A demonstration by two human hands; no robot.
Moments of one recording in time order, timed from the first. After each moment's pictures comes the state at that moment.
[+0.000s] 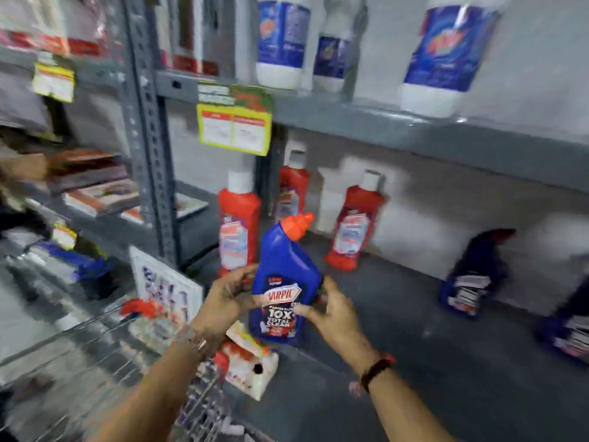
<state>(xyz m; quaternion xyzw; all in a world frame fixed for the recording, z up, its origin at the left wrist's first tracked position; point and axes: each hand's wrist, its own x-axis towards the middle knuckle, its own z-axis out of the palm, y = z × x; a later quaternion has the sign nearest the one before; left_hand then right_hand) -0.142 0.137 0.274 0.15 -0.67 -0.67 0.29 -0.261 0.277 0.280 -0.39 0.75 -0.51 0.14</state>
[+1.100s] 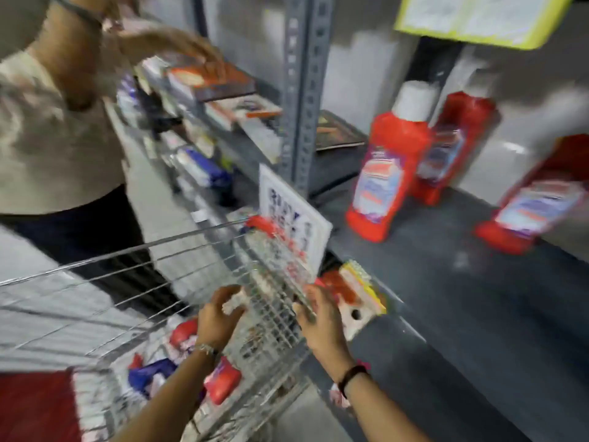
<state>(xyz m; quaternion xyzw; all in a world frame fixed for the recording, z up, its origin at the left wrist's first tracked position) 0.024 0.079 0.106 0.57 -0.60 -0.49 0.30 -0.132 0.169 0.144 -0.46 0.74 -0.42 0.26</state>
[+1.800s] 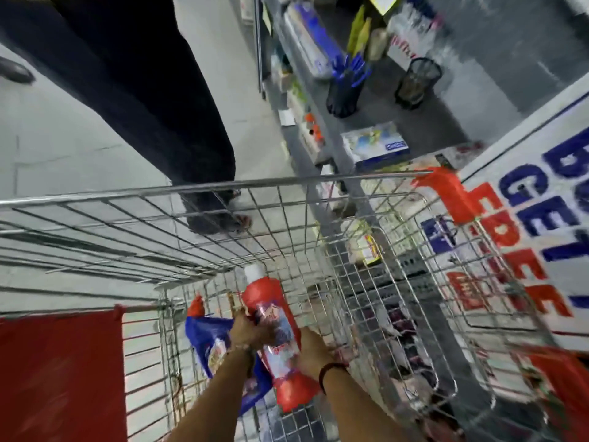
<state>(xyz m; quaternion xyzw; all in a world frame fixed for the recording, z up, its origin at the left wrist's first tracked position) 0.125 0.003 -0.135 0.77 -0.24 -0.56 0.20 0.003 0.031 -0.134 -0.47 0.70 0.06 0.53</state>
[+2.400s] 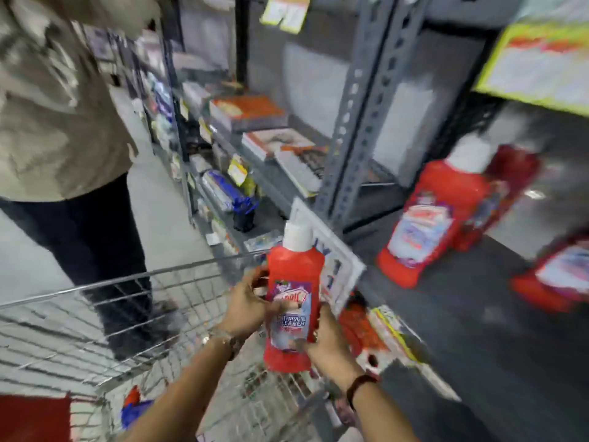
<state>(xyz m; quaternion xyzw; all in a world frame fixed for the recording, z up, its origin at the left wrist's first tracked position) 0.013 0.039 0.174 0.41 -0.59 -0.57 0.40 -0.116 0.113 0.148 -0.48 0.72 -0.38 0.35</state>
